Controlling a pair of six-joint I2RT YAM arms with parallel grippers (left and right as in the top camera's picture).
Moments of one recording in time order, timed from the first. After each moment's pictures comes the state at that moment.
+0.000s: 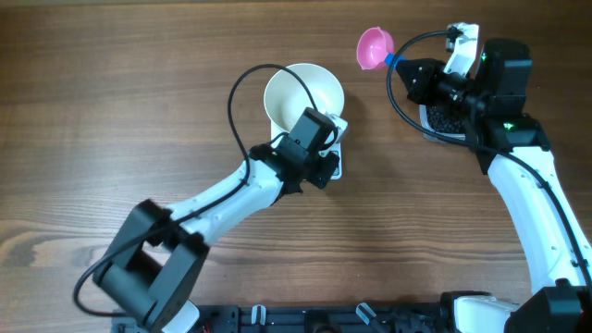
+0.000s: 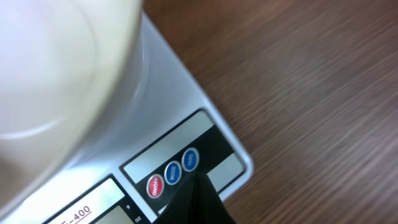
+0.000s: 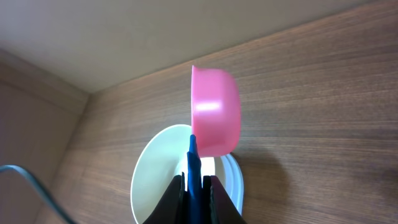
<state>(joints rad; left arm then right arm) -0.69 1.73 1.04 -0.29 0.05 -0.08 0.02 1.43 1.10 -0.21 -0.53 0.41</state>
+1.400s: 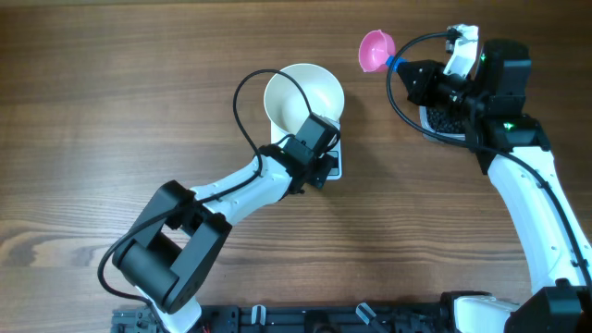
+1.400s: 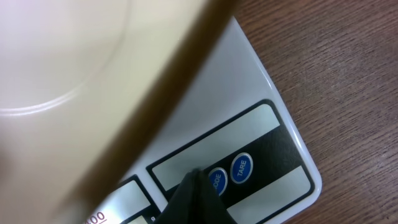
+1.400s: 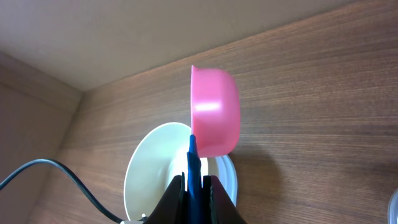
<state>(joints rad) -0.69 1.85 1.05 -0.28 -0.07 -0.14 0.02 1.43 1.10 -0.23 -0.52 0.40</state>
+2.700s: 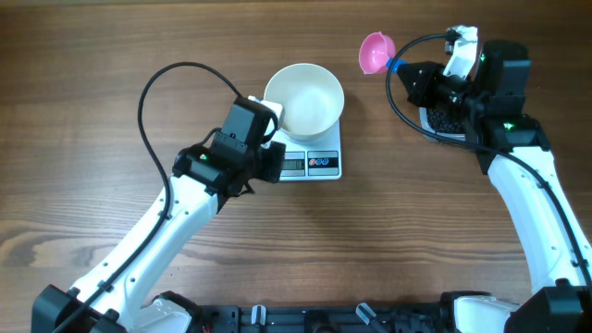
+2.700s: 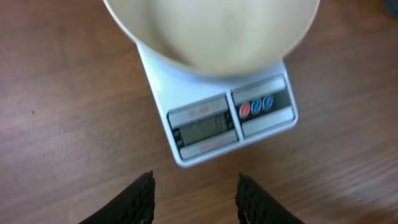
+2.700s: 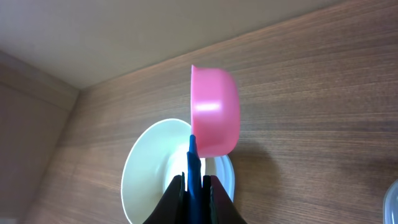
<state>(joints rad) -0.49 1.39 1.03 -0.66 0.03 -0.19 0.02 1.43 1.10 -0.25 -0.51 0.39</state>
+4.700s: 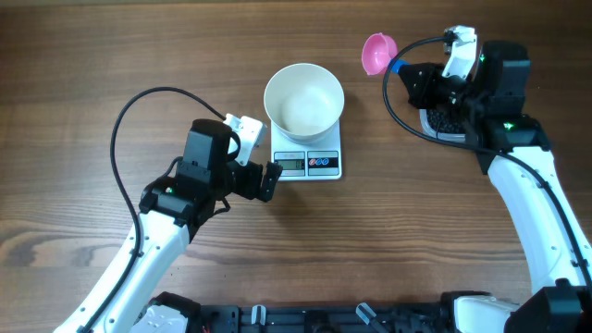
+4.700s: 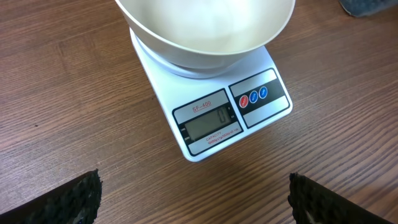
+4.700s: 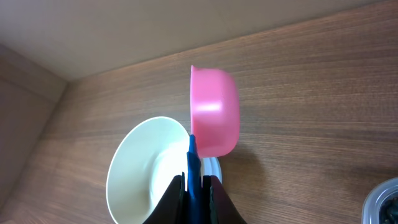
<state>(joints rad) -0.35 1.19 0.79 -0.49 0.21 -0.02 0.02 1.43 1.10 -0.26 -0.49 0.31</state>
